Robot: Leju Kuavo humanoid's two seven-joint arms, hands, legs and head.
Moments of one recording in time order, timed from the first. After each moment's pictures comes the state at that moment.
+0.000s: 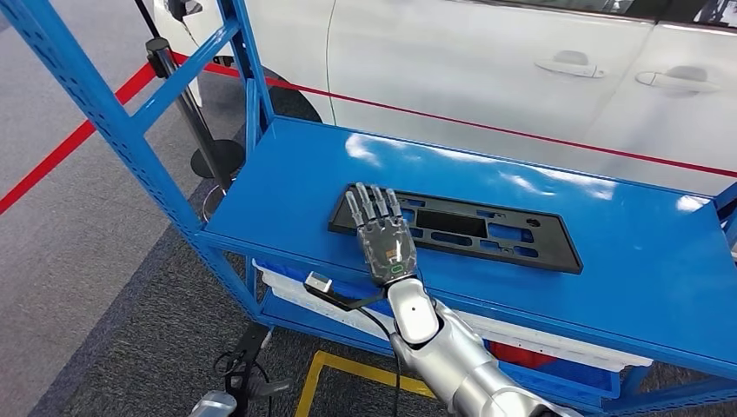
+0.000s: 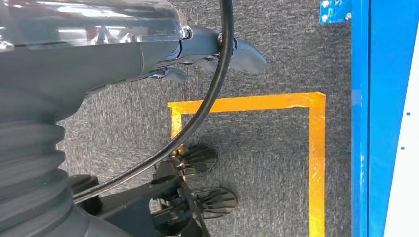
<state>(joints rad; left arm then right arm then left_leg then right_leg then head) -0.37 -0.23 0.99 -0.29 -1.18 0.09 -0.04 -0.64 0.17 0.73 -0.73 1.56 -0.57 0.42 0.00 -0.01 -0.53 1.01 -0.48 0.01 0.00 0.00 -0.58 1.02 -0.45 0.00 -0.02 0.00</state>
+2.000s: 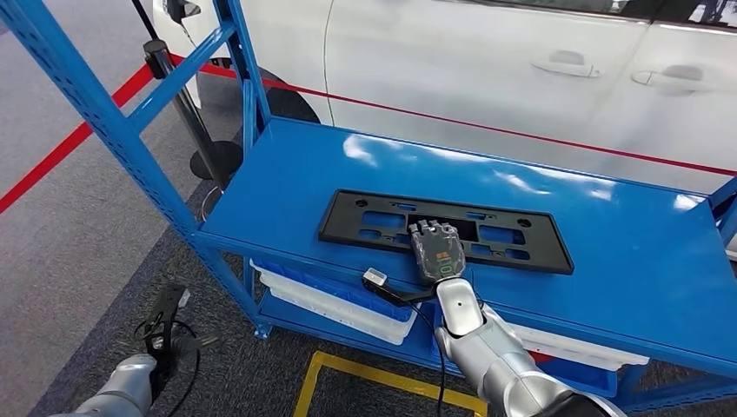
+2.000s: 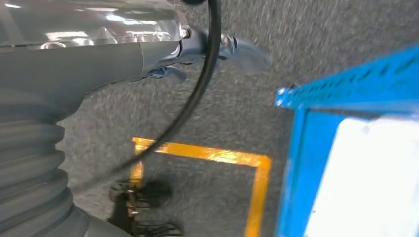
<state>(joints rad) -0.47 0.05 0.90 -0.30 -0.91 -0.11 -0.04 -0.68 0.11 0.51 -0.44 1.56 -0.66 0.29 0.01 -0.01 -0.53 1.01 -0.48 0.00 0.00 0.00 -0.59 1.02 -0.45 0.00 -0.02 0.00</state>
